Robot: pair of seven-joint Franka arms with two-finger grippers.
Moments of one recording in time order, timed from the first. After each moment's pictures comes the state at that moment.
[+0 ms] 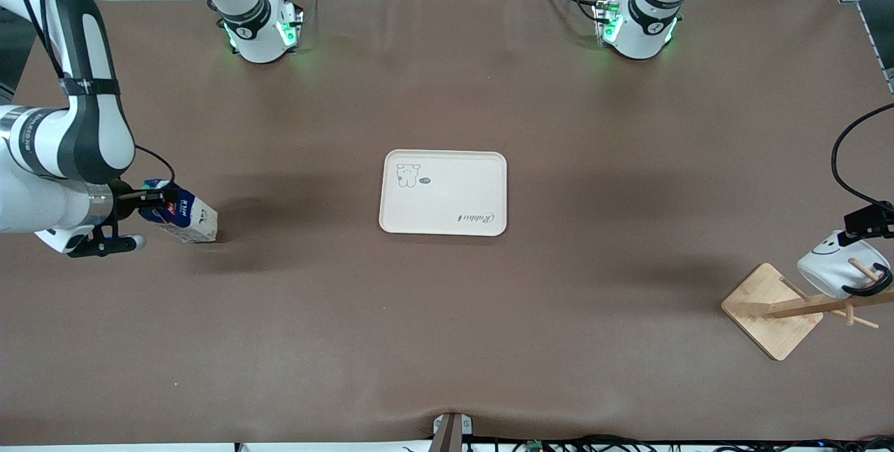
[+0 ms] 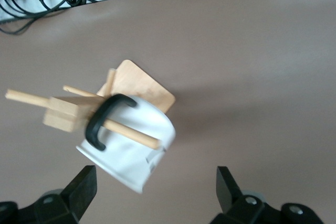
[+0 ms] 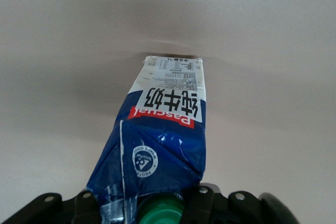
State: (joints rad) left arm 0.55 0.38 -0.49 -1.34 0.13 1.81 0.24; right arm -0.02 0.36 -0.11 -1.75 0.02 1.75 -0.24
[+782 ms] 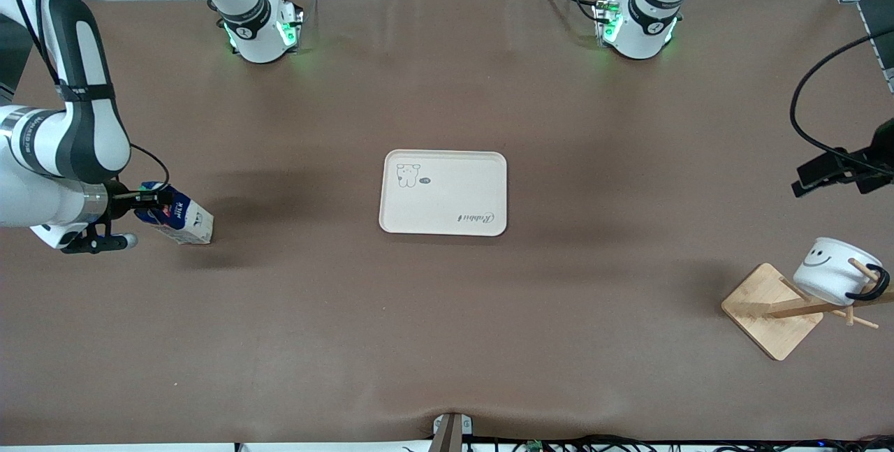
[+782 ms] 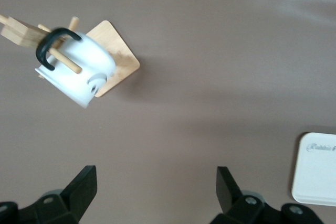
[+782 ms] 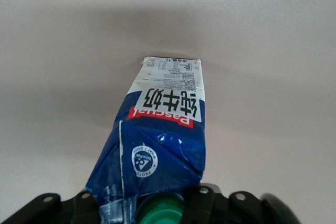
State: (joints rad) left arm 0.54 0.23 -0.65 -1.34 0.13 1.59 -0.14; right arm -0.07 0.35 -0.11 -1.82 0.02 1.86 -0.25
